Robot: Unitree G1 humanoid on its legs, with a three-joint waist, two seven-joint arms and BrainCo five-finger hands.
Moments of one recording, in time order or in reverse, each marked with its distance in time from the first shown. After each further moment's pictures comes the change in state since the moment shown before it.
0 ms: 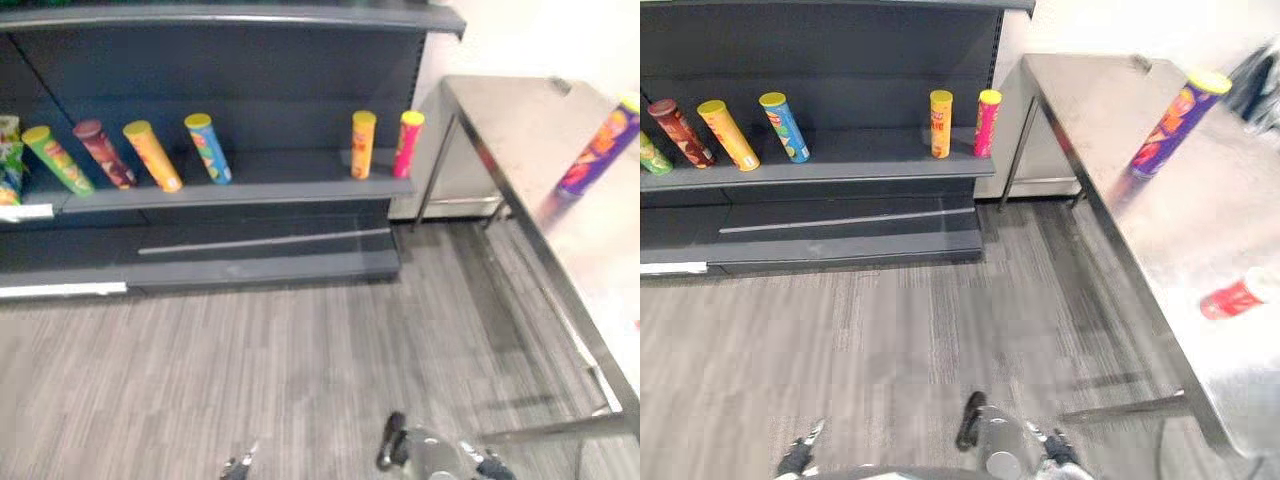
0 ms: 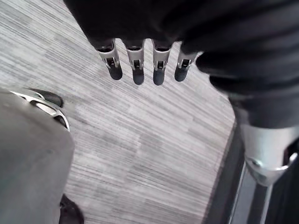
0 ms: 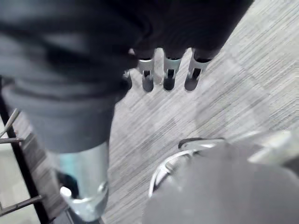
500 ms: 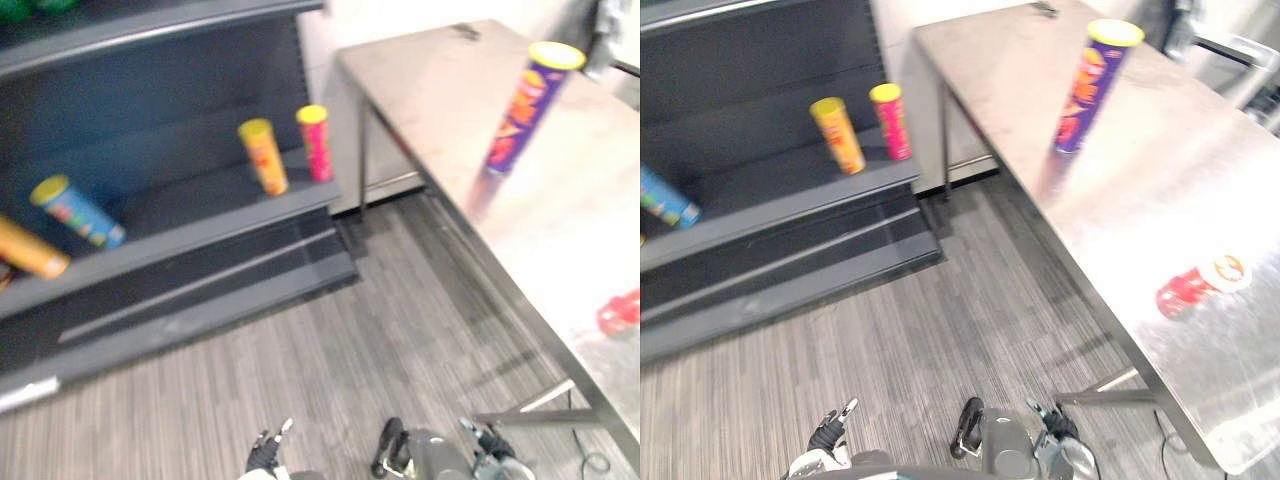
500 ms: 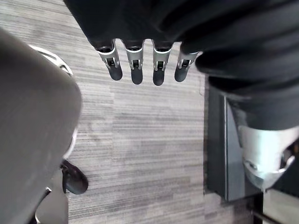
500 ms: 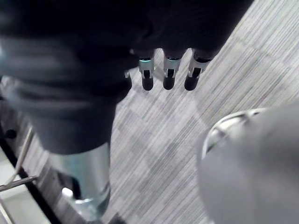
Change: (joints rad) left arm -0.061 -0.014 -0.121 0.000 0.008 -0.001 0.001; right arm -0.044 0.010 0.055 -0.073 0.014 -0.012 -0.016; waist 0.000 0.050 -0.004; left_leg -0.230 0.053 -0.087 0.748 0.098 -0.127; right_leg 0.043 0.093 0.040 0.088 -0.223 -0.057
